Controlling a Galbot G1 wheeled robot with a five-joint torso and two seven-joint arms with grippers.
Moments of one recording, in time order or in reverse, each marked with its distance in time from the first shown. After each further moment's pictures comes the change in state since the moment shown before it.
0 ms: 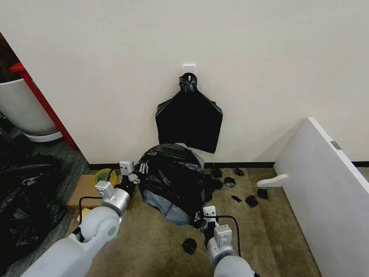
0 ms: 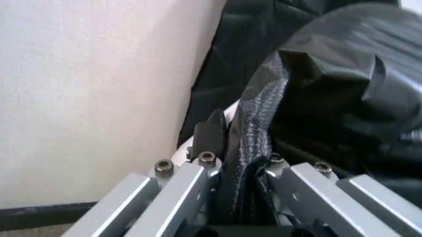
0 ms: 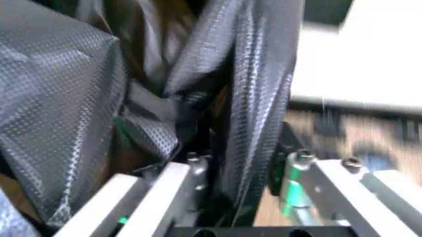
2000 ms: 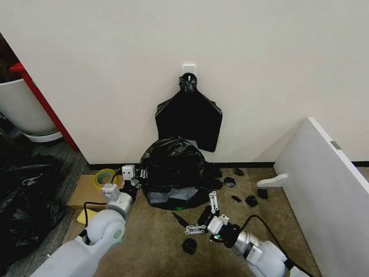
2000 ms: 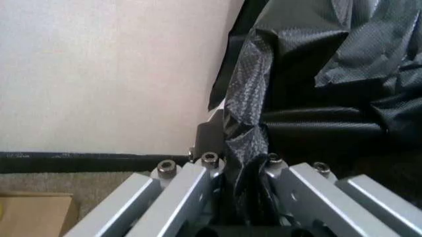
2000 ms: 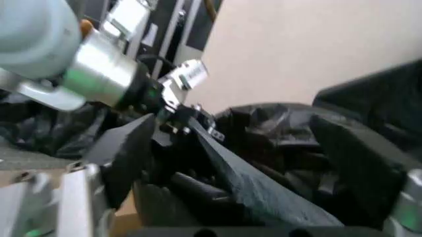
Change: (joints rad) left arm 0.010 -0.038 0.037 0.011 0.033 0.101 -0.136; right arm -0.058 -0.064 0.265 -0.064 -0.441 0.613 -0.702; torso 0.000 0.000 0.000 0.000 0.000
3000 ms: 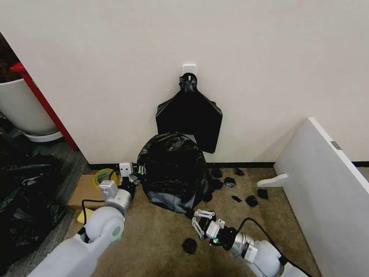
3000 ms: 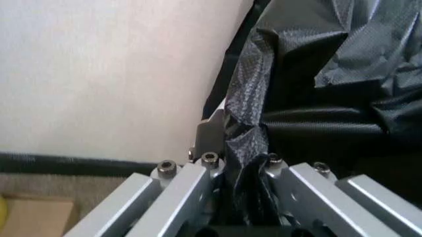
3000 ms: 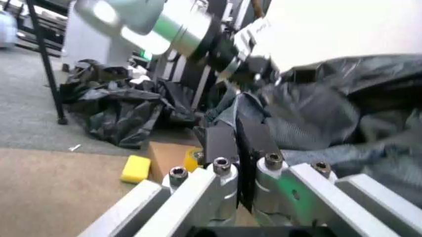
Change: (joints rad) left arm -0.012 0.004 -0.033 -0.063 -0.084 0.056 -0.065; right arm 0.043 0.026 0.044 -0.231 0.181 0.231 -0.371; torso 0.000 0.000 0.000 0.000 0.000
